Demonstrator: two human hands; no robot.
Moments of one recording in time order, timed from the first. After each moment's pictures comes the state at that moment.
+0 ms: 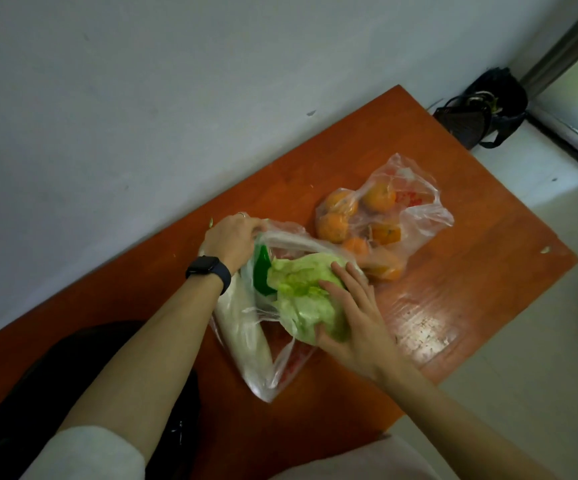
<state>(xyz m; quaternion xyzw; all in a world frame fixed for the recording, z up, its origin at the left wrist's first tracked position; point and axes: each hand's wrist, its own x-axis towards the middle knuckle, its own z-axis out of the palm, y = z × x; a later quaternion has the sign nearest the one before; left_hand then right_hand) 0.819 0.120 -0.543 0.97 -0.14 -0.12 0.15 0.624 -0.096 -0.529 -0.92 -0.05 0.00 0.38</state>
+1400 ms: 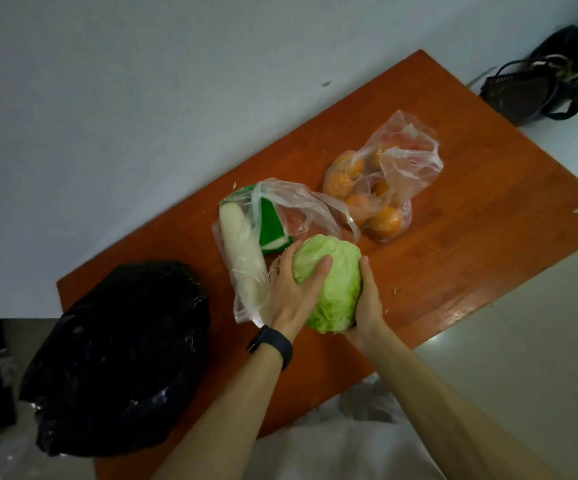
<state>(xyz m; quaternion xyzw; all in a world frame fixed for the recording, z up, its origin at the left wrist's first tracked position) 0.585 0.012 -0.502 0.85 0.17 -0.14 0.48 0.559 -0.103 -0.567 -0.32 0.39 0.19 0.84</state>
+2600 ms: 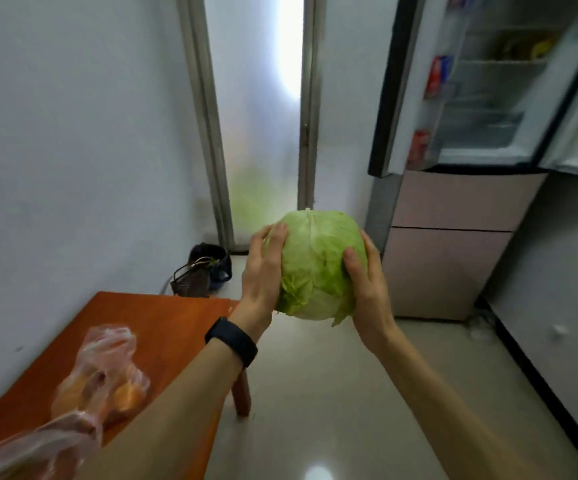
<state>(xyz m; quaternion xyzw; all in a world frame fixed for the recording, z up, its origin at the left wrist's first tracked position) 0.408 -0.264 -0.228 0.57 -0.31 -0.30 0.69 0.257 -0.315 -0.241 -0.58 0.26 -0.49 0.60</state>
